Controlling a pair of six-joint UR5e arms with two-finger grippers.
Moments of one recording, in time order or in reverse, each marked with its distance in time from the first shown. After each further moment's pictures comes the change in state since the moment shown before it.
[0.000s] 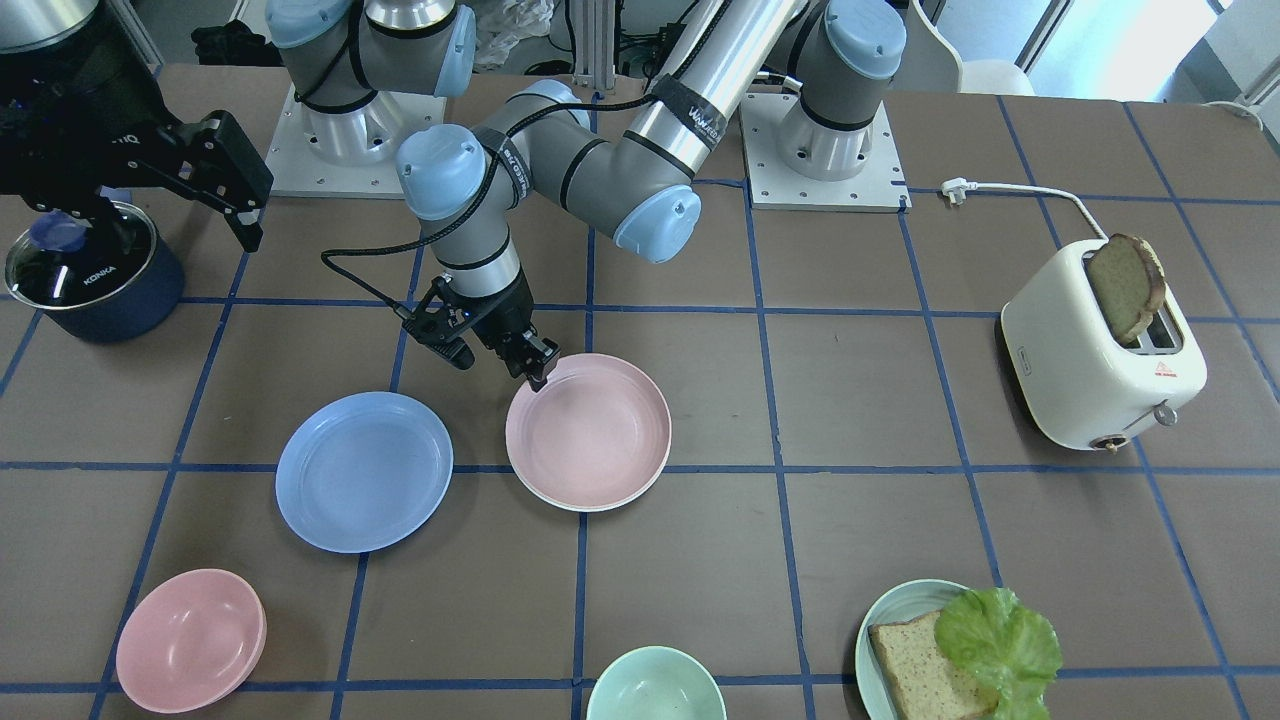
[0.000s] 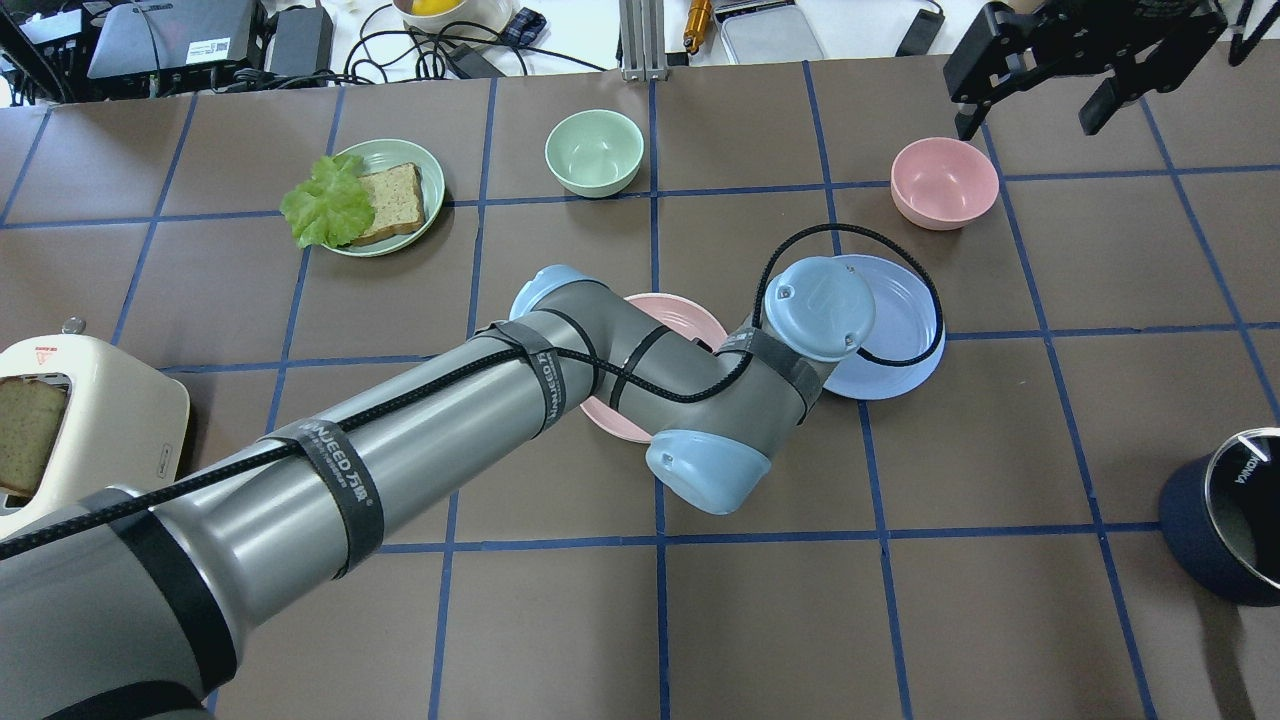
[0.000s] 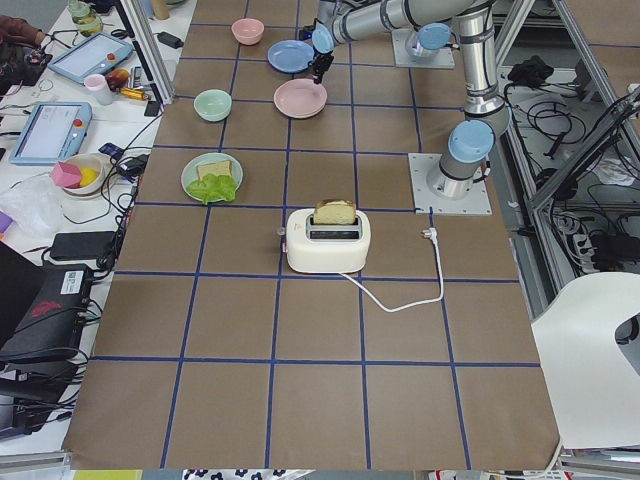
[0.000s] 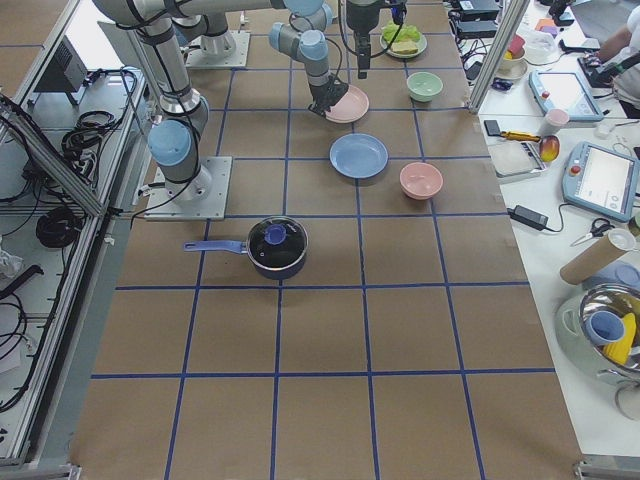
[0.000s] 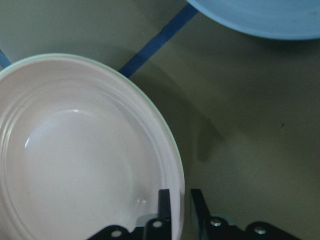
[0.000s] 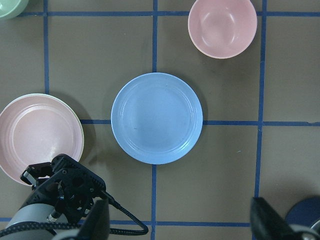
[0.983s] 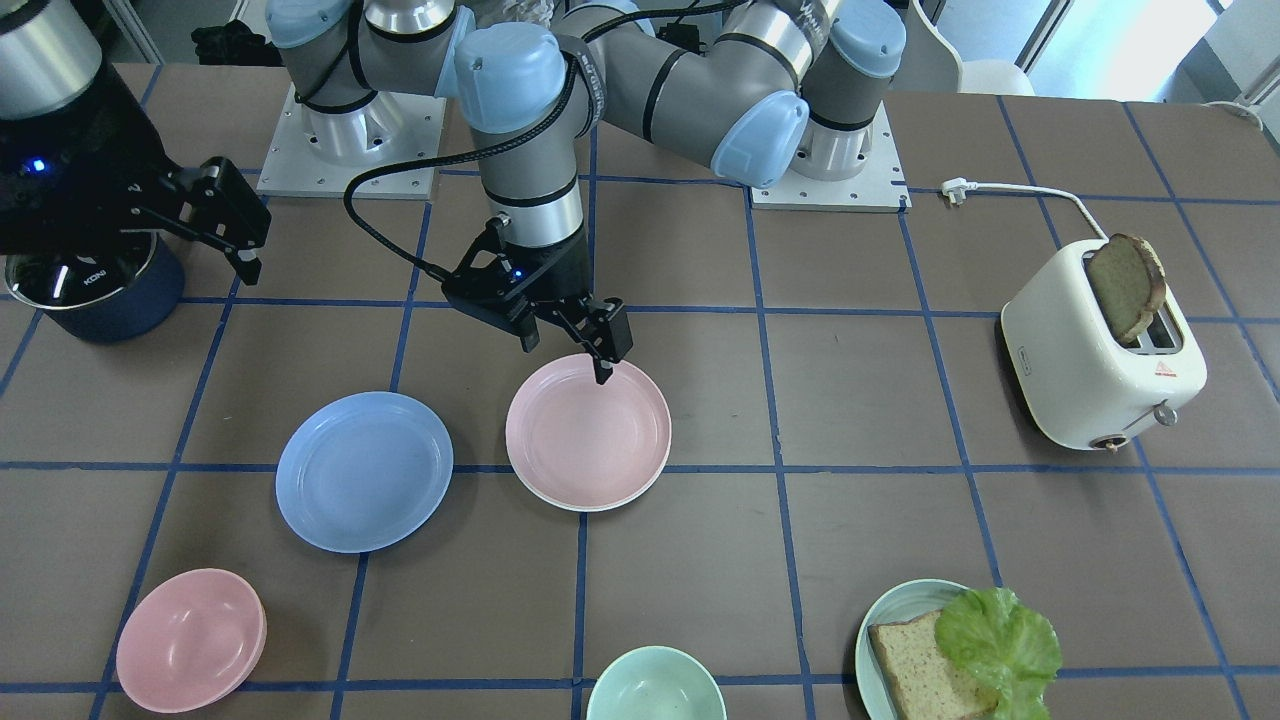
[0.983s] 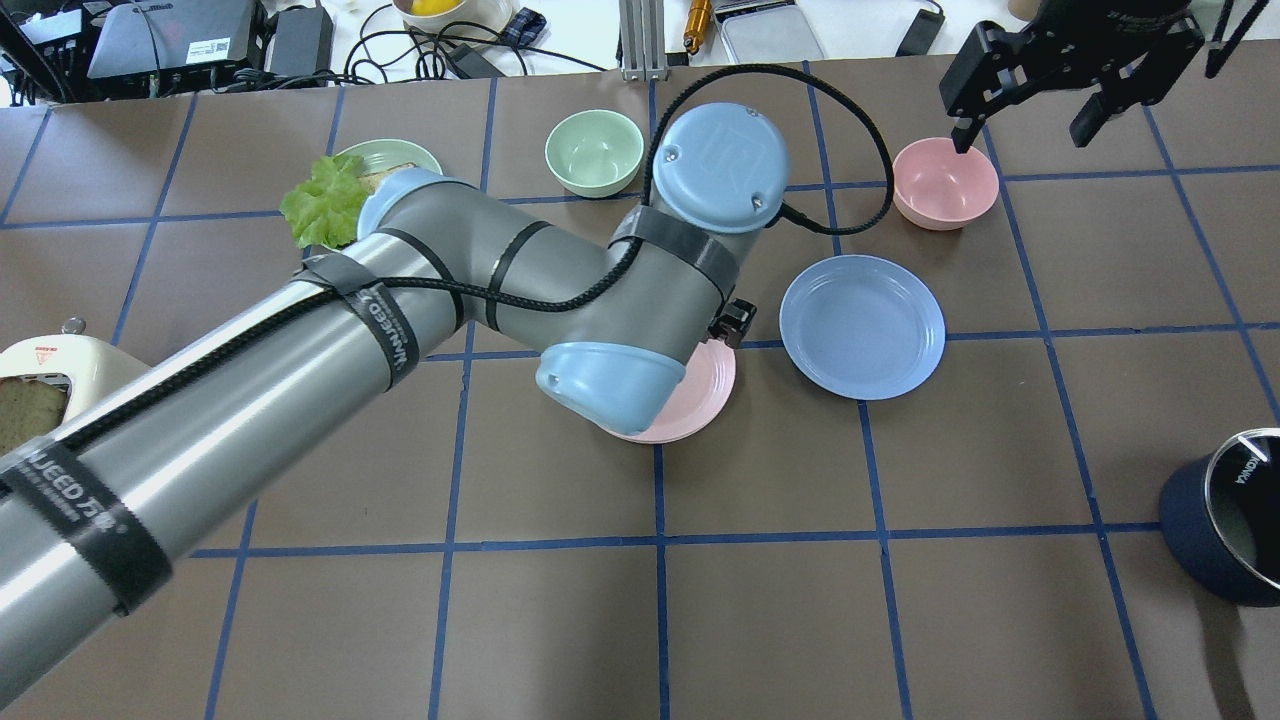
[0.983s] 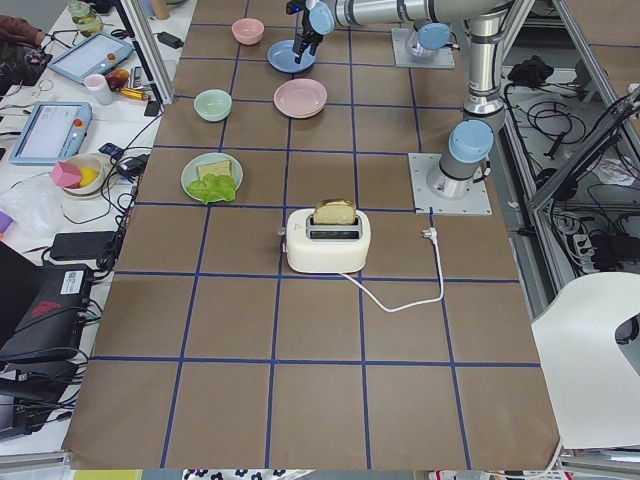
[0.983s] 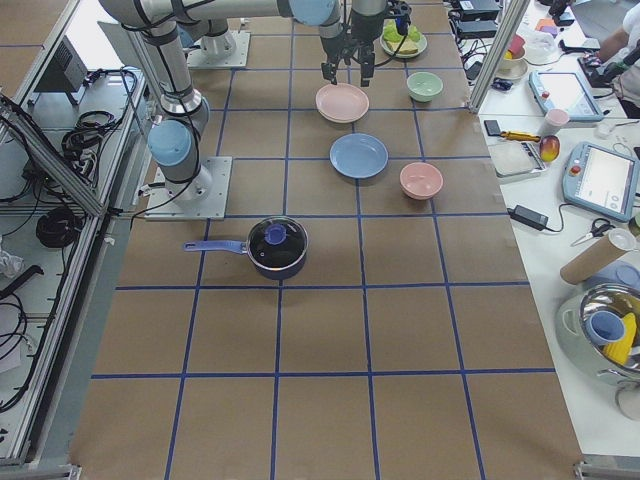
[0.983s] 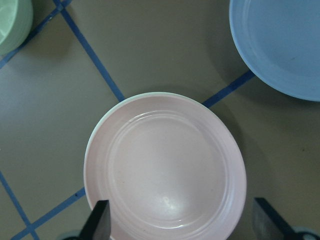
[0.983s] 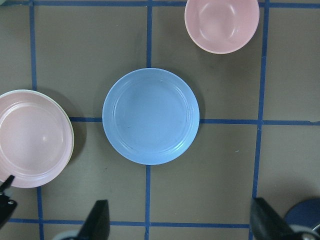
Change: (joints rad) left arm 0.157 0.202 0.031 -0.095 -0.022 0.019; right arm -0.012 0.070 0.006 -0.006 -0.015 -0.019
